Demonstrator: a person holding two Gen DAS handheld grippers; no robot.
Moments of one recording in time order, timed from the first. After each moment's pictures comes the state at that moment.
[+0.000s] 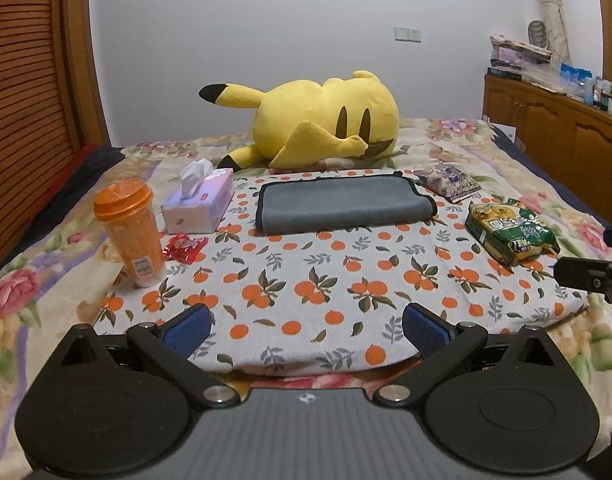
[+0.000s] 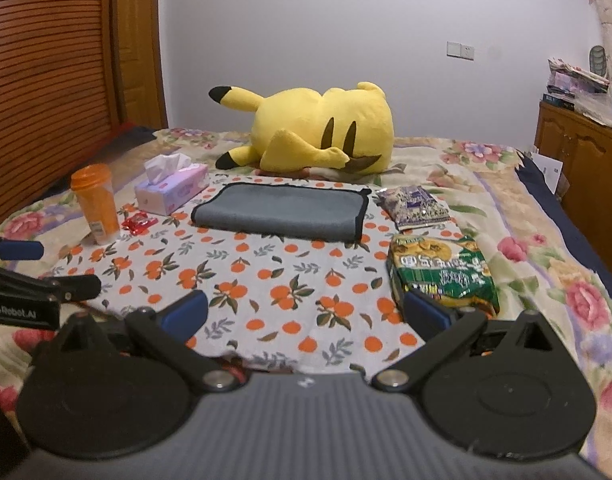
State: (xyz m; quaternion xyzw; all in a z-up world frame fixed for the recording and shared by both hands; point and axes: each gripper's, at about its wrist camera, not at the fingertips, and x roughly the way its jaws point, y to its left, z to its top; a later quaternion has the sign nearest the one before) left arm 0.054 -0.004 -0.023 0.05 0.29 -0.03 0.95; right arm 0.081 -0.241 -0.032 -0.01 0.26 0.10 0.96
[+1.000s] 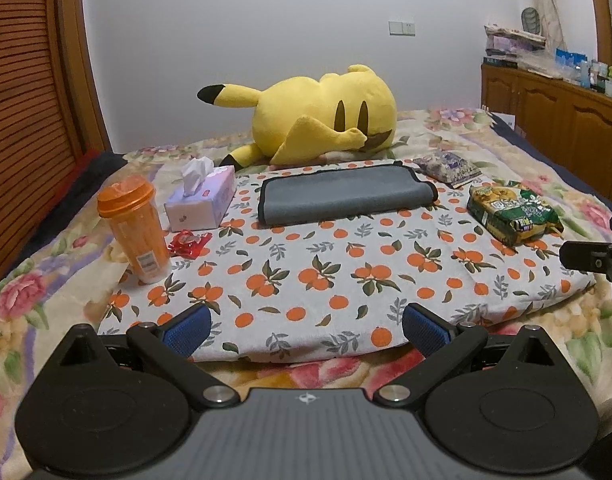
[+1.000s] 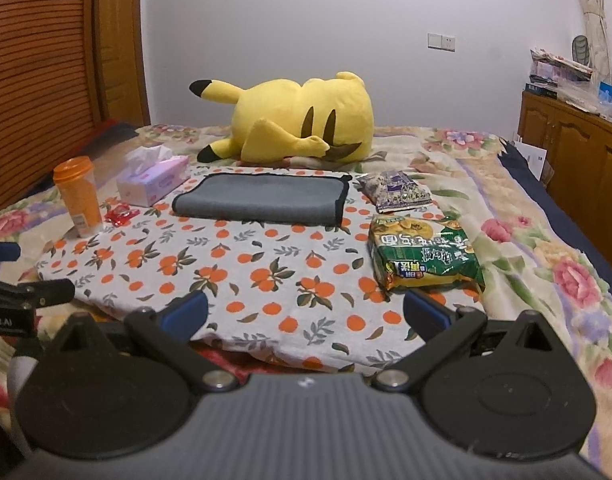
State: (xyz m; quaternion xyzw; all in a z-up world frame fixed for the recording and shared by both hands) left arm 0.042 -0.006 -0.033 0.07 0.29 -0.03 0.95; right arm 0.076 -0.252 -0.049 0.00 0.26 0.08 0.96
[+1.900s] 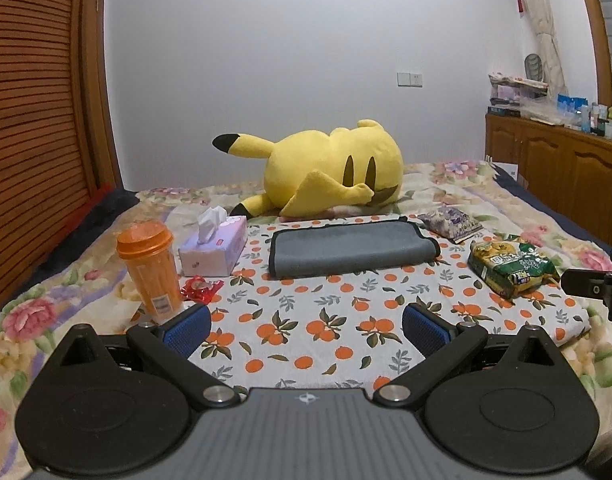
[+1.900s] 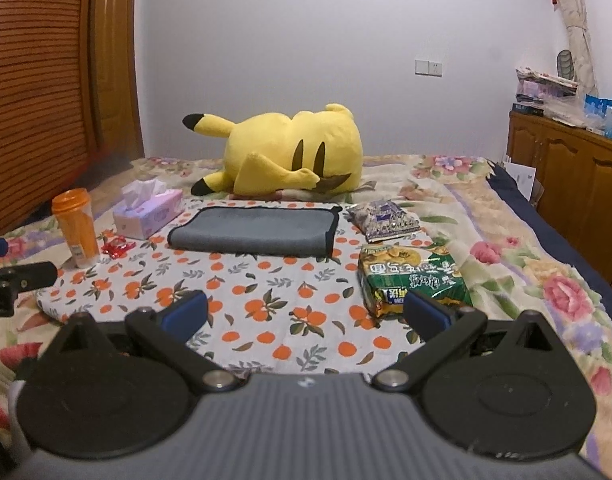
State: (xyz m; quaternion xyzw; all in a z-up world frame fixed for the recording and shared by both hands) left arm 0.028 0.001 -0.013 0.05 0.21 -0.03 0.98; right arm 0.067 -0.258 -0.041 0.01 0.21 0.07 0.98
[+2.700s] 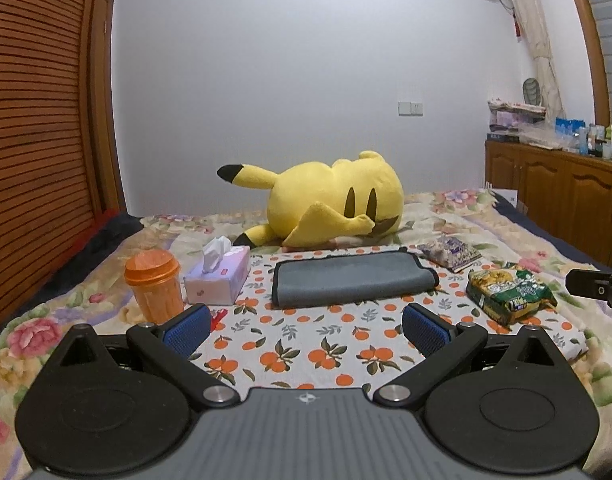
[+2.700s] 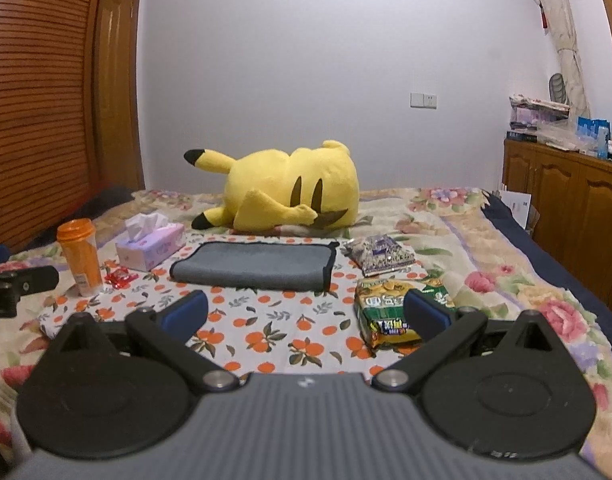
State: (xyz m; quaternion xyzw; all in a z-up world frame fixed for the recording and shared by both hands) left arm 0.018 0.003 -0.003 0.05 0.16 -0.03 0.99; right arm 0.054 -0.260 -0.032 0.02 0.15 0.06 0.99
